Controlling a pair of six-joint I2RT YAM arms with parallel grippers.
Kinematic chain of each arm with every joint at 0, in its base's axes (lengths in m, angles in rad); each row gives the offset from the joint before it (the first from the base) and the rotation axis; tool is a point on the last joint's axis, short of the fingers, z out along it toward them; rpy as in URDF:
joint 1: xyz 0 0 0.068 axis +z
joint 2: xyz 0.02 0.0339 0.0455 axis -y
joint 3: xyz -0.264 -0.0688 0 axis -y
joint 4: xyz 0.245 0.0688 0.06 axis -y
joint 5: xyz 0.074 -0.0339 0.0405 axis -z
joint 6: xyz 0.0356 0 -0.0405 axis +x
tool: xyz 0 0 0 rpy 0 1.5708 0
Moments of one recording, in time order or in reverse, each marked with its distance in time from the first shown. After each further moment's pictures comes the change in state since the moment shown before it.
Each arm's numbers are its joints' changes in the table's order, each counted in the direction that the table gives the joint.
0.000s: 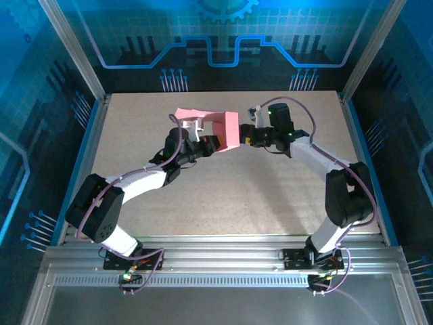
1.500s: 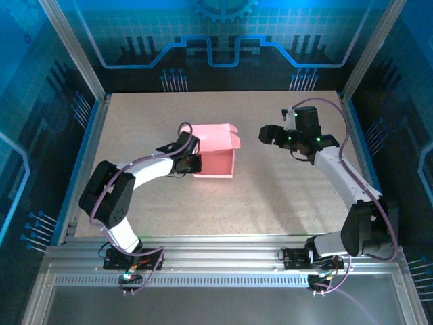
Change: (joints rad) left arm 0.026 -0.159 0.174 -0.828 -0.352 0.276; right arm -0.138 0.277 -0.068 -0.314 0.420 -0.134
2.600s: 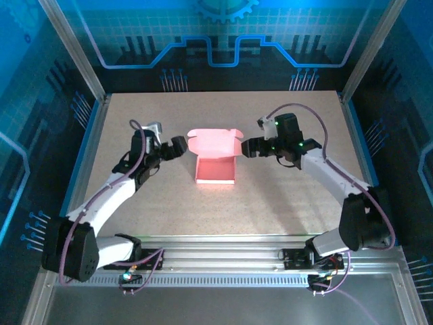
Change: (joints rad) left arm 0.258 0.479 -0.230 0.290 0.102 -0.066; right arm 0.146 -0.082 -0.037 0.090 -0.051 -0.182
